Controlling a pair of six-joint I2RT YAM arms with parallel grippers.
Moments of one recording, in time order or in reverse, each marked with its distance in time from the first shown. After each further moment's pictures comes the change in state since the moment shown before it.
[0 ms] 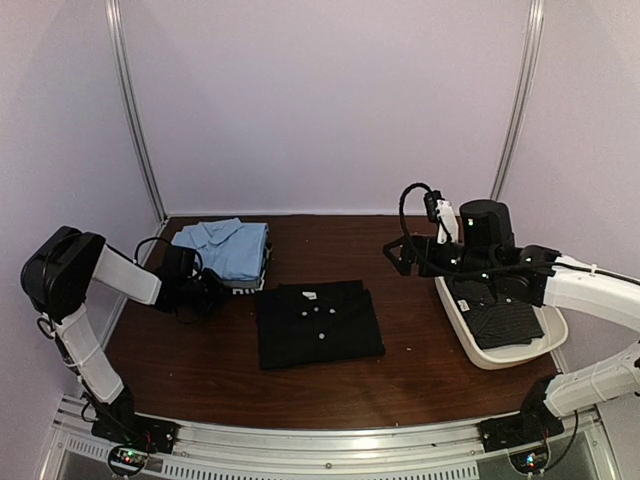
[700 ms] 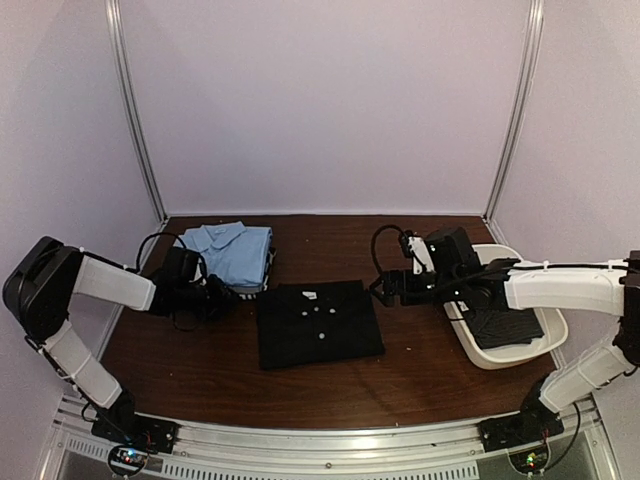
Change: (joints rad) left arm -0.089 -0.150 -0.059 -0.145 0.011 0.099; right arm -0.011 0.226 -0.071 0.053 -0.103 0.029
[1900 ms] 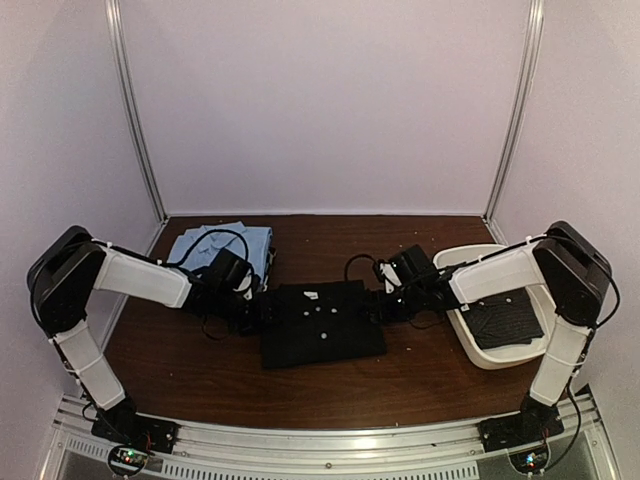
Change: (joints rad) left arm -0.291 0.096 0.196 -0.277 0.033 0.191; right arm -0.029 0.418 0.105 0.083 -0.132 0.027
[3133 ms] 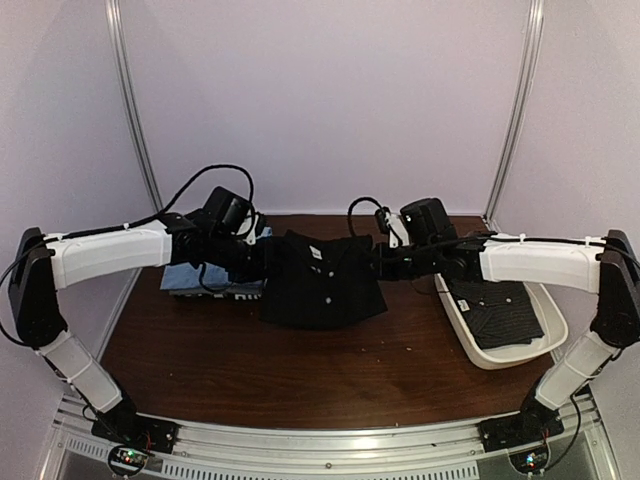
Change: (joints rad) left arm -0.034 -0.127 0.359 -0.341 -0.094 0.128; right arm 0.039 -0.232 0.154 -0.130 0.026 0.046
